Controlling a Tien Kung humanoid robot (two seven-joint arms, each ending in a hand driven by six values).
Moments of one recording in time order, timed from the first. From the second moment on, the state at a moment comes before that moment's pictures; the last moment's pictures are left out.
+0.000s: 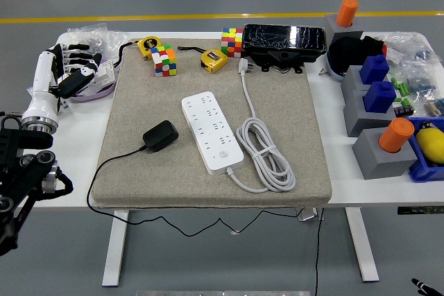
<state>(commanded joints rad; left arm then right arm) -0.36 0.30 -1.14 -1.15 1.19 0.46 -0.17 0.06 -0.26 1.06 0.36 -0.69 -0.03 -0.10</state>
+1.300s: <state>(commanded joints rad) -0.35 0.31 -1.13 -1.14 1.19 0.45 -0.16 0.03 -0.28 1.03 0.36 -0.70 -0.02 -0.11</state>
